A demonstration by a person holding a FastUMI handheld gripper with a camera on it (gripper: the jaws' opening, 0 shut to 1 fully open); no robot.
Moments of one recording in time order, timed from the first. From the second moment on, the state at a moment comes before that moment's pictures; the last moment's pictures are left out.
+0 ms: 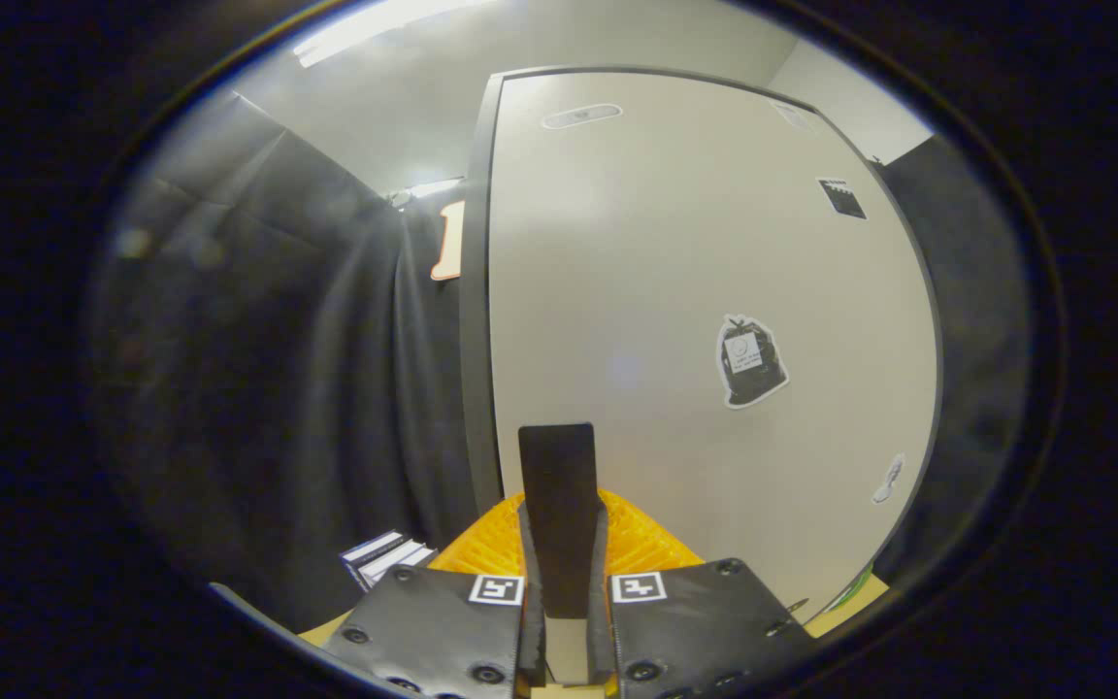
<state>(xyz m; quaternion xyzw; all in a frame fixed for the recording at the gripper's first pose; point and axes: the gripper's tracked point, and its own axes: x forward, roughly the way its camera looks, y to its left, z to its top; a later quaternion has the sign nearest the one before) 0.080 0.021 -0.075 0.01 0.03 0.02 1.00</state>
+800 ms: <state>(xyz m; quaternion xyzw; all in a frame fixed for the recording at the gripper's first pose) 0.025 0.005 -0.065 0.00 0.03 -0.02 1.00</state>
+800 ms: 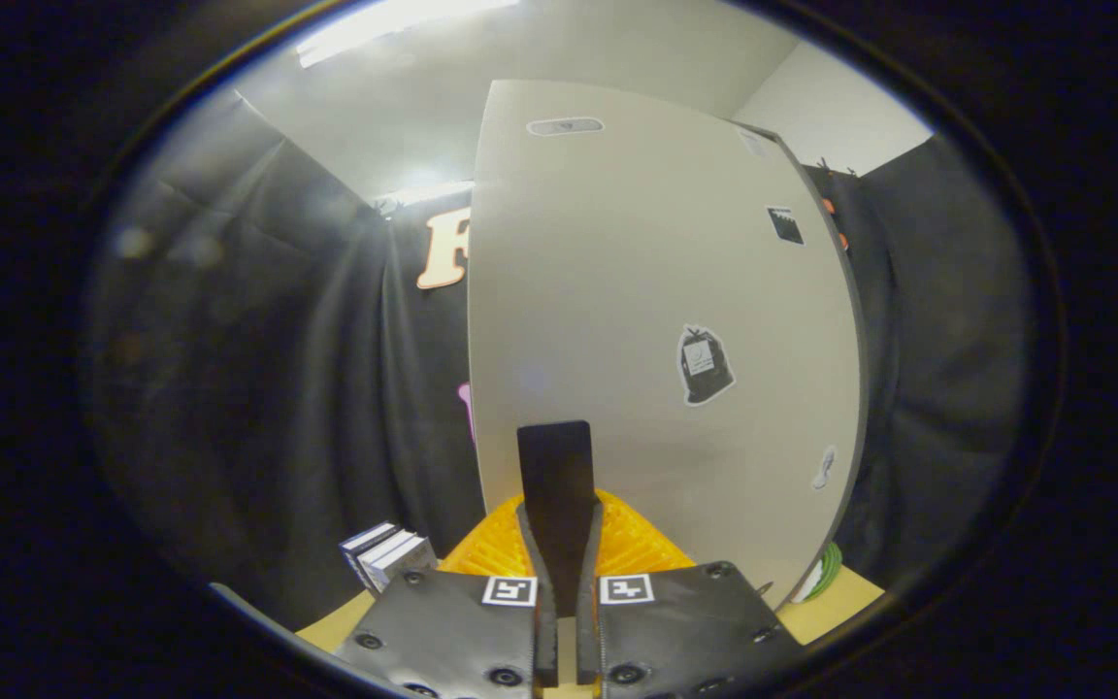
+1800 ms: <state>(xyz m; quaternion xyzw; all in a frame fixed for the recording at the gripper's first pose) -0.046 -0.037 -0.052 -0.02 0.02 -0.08 1.00</state>
